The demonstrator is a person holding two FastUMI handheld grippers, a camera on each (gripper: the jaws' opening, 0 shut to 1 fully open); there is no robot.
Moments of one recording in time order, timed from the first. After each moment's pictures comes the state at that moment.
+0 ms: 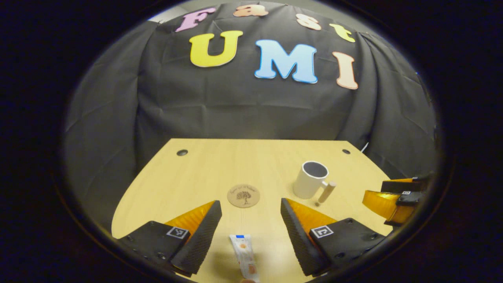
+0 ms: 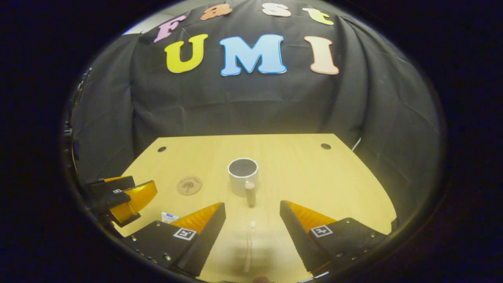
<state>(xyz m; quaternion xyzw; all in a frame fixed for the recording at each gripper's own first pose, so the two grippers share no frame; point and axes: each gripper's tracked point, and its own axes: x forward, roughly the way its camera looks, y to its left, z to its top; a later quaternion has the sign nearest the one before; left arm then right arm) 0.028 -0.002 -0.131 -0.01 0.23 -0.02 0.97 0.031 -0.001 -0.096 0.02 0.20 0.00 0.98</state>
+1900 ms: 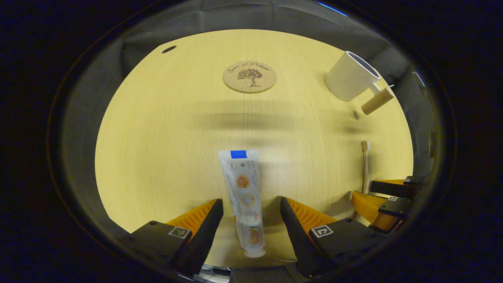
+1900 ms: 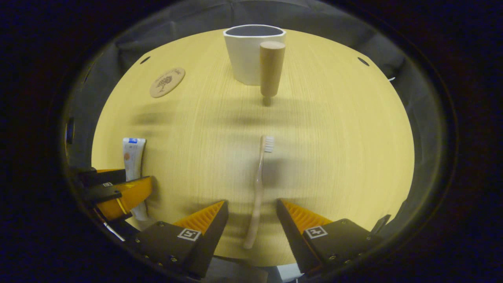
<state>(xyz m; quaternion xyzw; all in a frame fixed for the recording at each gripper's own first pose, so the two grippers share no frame) -0.032 0.007 -0.301 -0.03 0.58 0.03 0.81 0.011 0.020 -0.263 0.00 0.56 0.05 0.83</state>
